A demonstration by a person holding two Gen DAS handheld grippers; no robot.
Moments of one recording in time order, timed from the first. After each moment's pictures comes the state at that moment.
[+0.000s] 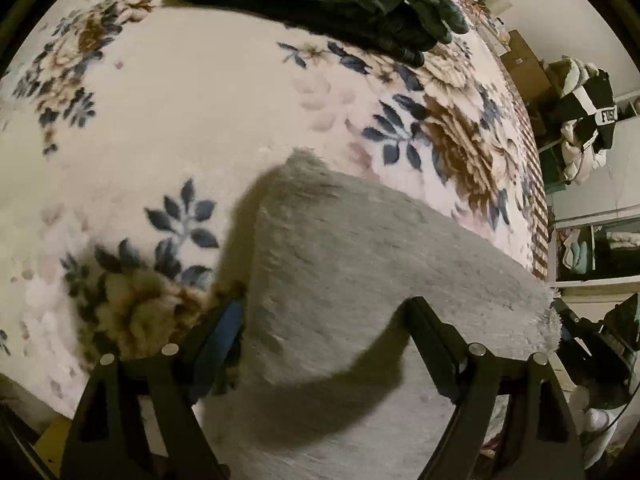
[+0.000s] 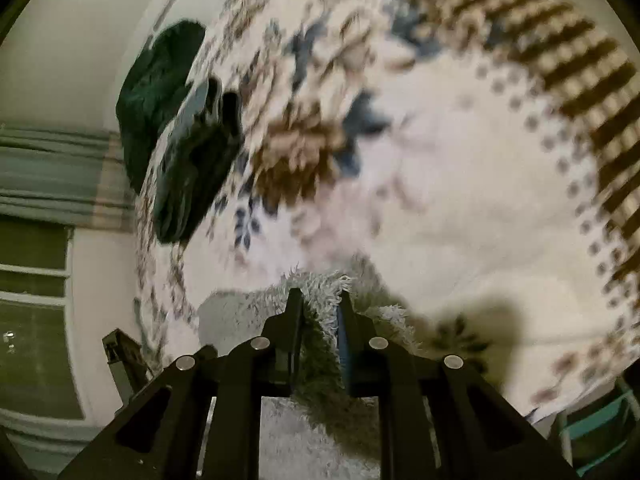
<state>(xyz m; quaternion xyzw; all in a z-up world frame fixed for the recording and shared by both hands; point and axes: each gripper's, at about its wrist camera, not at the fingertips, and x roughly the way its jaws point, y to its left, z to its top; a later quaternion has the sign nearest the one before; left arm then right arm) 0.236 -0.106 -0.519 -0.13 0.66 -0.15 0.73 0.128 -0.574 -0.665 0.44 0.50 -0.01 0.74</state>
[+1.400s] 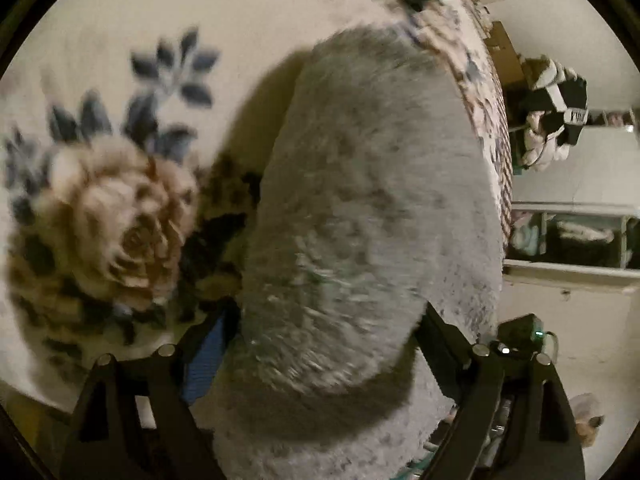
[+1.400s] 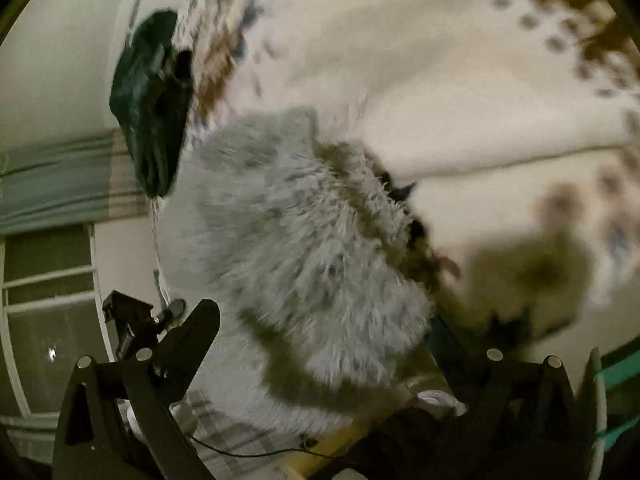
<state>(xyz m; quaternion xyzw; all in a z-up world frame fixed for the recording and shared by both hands) 0.174 -0.072 -0.571 -0.23 0.70 -0.22 0.64 0.035 -0.539 -0.781 0.53 0.55 0.06 0.65</state>
